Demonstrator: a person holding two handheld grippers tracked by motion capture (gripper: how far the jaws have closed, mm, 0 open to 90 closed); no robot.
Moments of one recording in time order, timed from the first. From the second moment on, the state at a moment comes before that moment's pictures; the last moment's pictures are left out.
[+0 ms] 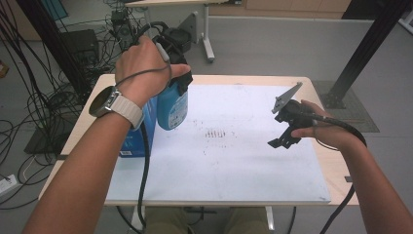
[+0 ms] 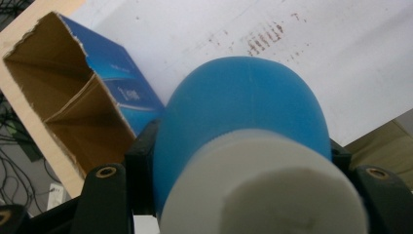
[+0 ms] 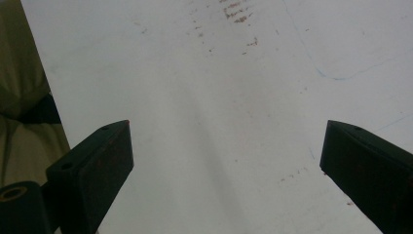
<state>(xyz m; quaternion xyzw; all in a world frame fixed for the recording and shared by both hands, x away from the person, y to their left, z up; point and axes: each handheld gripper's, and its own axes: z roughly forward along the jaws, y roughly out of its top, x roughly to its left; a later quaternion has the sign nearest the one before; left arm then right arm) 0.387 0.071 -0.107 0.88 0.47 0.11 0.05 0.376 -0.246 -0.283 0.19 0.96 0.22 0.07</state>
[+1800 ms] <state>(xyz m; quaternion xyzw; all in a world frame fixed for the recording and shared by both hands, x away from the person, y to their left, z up) 0.407 0.140 -0.063 0.78 0.62 0.09 0.06 0.392 -0.244 -0.273 0.19 0.96 0.21 0.08</state>
